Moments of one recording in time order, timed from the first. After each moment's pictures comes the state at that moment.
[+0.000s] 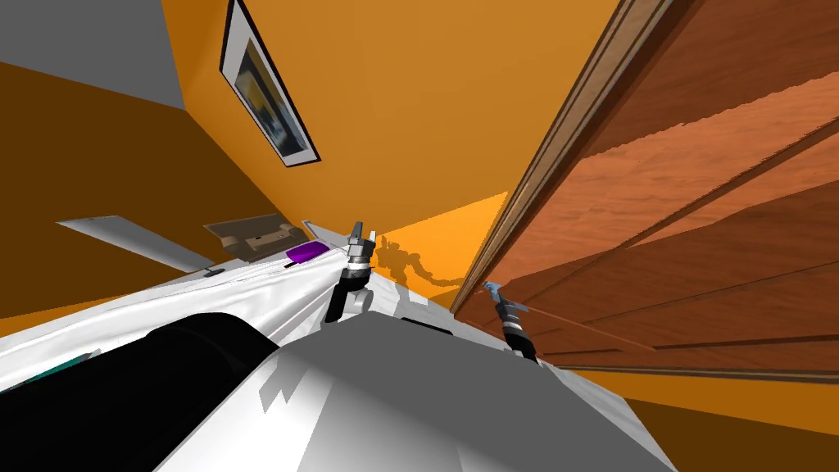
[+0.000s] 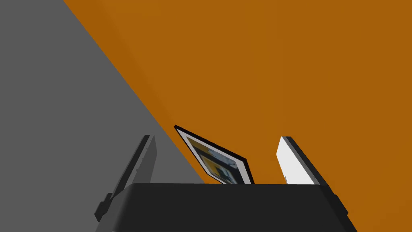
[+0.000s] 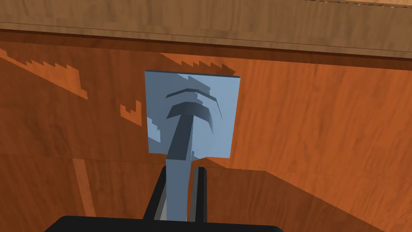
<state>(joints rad) -0.07 -0.33 -0.11 -0.53 -0.04 -0.94 -0.29</state>
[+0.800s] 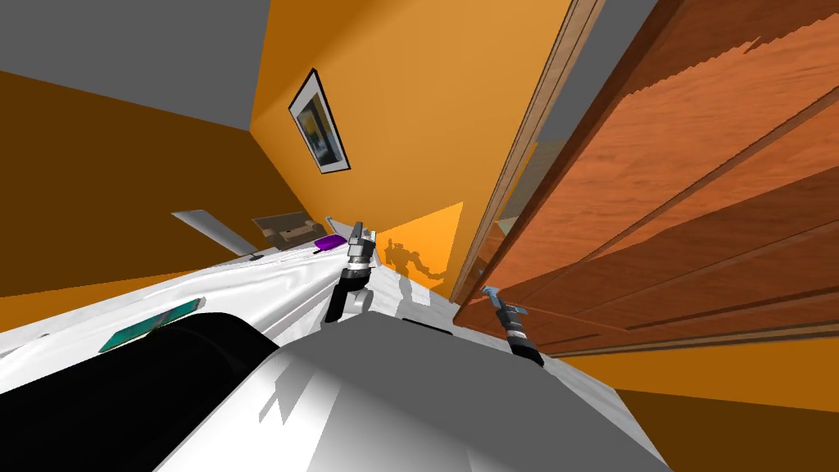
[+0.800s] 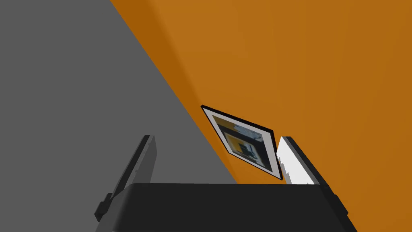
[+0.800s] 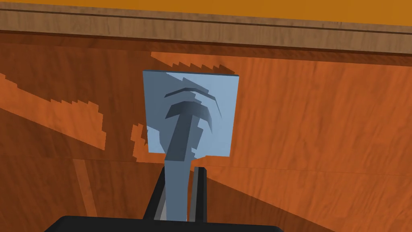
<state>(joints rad) -0.01 -0.37 -0.04 -0.54 0.01 -1.00 -0.38</state>
